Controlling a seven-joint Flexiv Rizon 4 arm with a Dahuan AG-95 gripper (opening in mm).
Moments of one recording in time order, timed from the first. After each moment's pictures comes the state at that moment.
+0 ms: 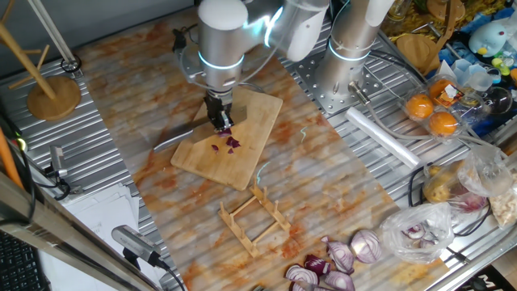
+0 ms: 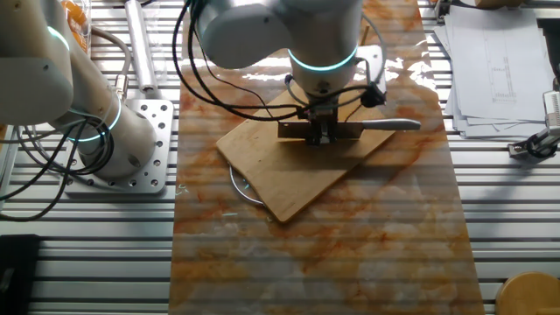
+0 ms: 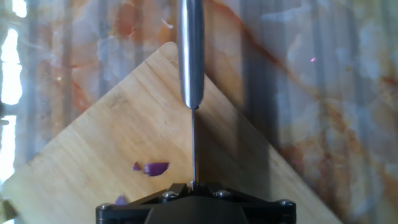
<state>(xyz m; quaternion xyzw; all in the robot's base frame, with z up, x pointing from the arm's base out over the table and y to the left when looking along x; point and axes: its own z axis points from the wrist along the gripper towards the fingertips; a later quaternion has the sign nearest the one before) 0.451 0.009 0.042 0.00 1.00 0.00 0.05</state>
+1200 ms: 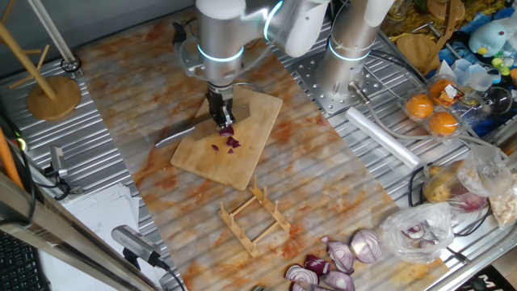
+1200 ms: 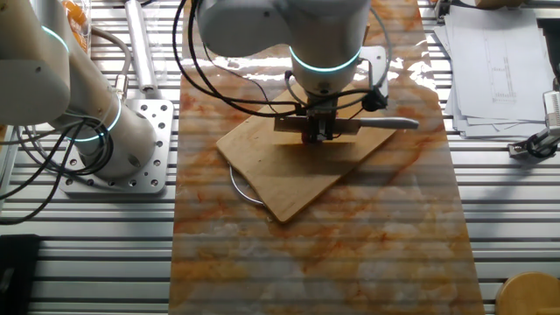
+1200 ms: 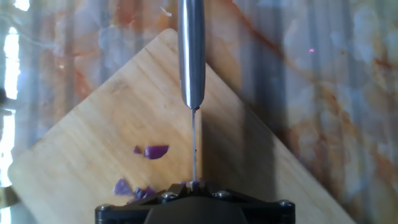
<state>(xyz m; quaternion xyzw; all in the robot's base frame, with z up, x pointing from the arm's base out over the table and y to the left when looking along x) 0.445 0.012 0.043 0.01 1.00 0.01 0.05</state>
